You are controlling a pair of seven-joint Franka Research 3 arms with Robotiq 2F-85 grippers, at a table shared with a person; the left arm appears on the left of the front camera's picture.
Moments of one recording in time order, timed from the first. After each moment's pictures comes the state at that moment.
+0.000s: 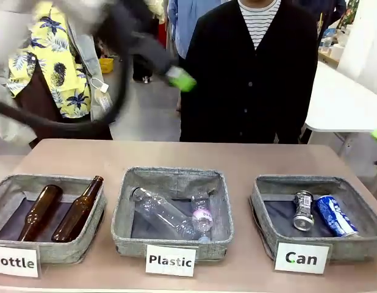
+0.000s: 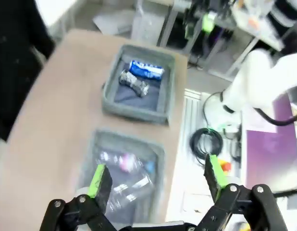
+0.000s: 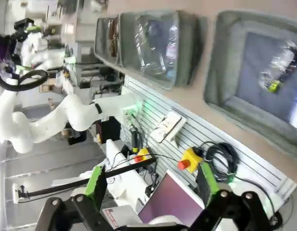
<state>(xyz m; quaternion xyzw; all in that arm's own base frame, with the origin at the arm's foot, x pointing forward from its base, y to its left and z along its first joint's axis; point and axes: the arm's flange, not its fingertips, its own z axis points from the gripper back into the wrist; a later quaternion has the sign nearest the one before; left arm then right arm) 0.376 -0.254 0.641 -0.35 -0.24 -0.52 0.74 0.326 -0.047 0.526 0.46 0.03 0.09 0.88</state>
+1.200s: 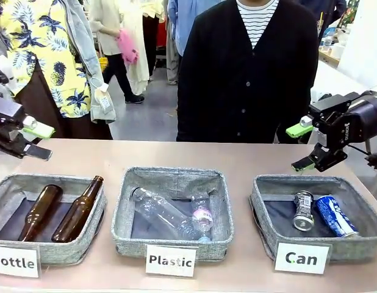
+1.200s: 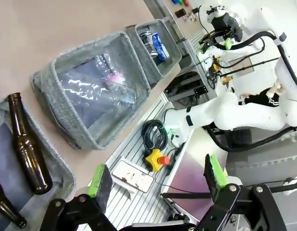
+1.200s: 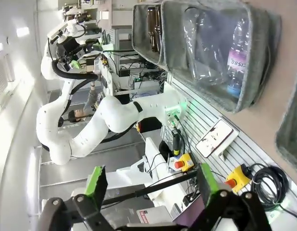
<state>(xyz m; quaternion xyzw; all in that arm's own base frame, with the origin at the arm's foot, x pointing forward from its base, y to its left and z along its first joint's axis) 0.326 -0.020 0.509 -0.50 -0.13 -0.20 0.83 0.362 0.064 0.484 0.55 0.09 0.08 0.83</state>
